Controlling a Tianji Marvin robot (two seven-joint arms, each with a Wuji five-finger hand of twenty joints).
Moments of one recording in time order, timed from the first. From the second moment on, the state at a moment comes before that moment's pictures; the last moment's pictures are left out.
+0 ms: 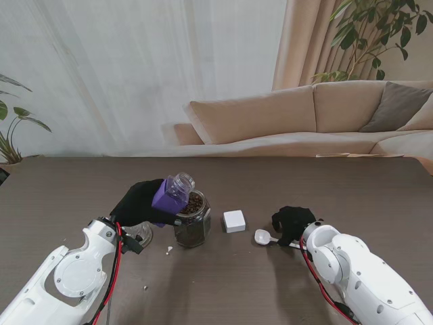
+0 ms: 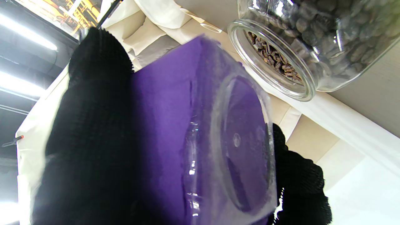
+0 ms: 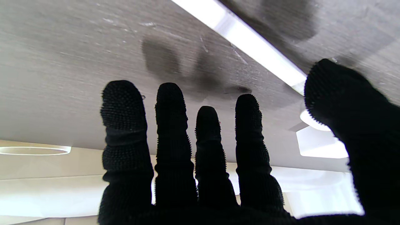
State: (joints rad) left arm 1.63 -1.12 -1.34 -1.68 0.34 -0.36 0.02; right arm -1.33 -1.02 1.02 -1.33 -1.01 -0.02 0.10; left_hand 0.91 -0.80 0.13 -0.10 0.73 0.47 0.77 0.94 1.07 0.44 0.50 1.20 0.79 0.54 1.00 1.05 0.35 0.56 1.38 1.12; right_hand 0.33 -0.94 1.18 -0.21 0.70 -0.07 0.69 0.49 0.64 0.06 0.76 0.59 0.84 0.13 0.61 0.51 0.84 0.23 1.11 0.56
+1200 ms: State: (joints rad) left arm 1.64 -1.12 -1.35 -1.68 0.34 -0.36 0.02; right arm -1.28 -1.06 0.94 -1.23 -0.86 0.01 0.00; left_hand 0.91 -0.80 0.13 -0.10 0.73 0.47 0.77 0.94 1.07 0.44 0.50 1.20 0.79 0.54 1.00 1.05 0.35 0.56 1.38 1.12; right_hand 0.52 -1.11 1.22 -0.40 0.99 -0.20 1.14 0.41 1.12 -0.02 0.79 0.68 1.21 0.06 0.74 0.58 0.85 0.24 1.18 0.56
